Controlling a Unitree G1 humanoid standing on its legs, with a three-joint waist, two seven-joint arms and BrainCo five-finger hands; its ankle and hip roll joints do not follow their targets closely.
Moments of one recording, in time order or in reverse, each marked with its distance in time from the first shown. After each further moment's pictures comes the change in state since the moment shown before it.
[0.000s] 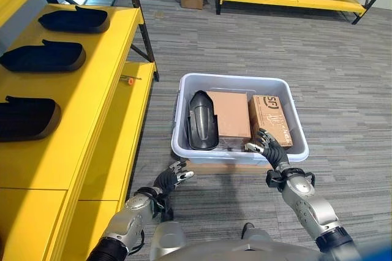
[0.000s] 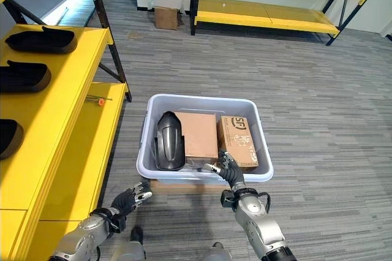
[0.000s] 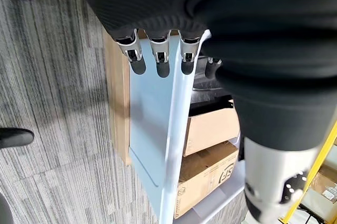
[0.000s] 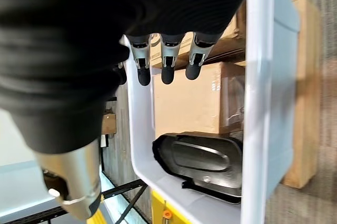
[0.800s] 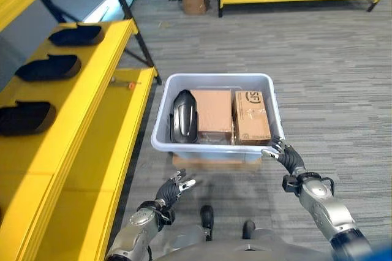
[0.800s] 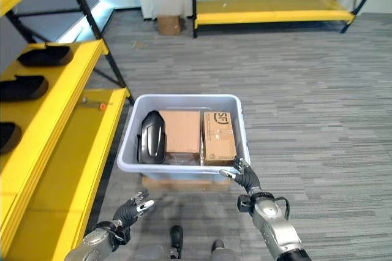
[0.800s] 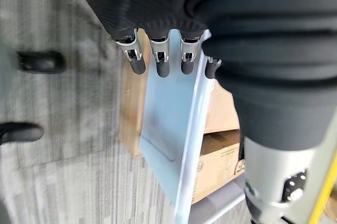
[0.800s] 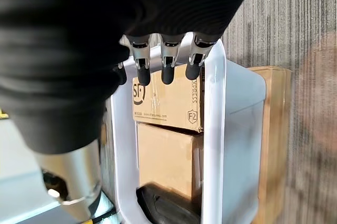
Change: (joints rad) left arm 0.123 -0.065 0.042 -0.002 0.035 -0.066 0.066; right arm 0.099 -0.100 -0.019 0.056 -0.004 0.010 0.068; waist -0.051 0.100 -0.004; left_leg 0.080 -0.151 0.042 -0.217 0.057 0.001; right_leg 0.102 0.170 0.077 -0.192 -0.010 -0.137
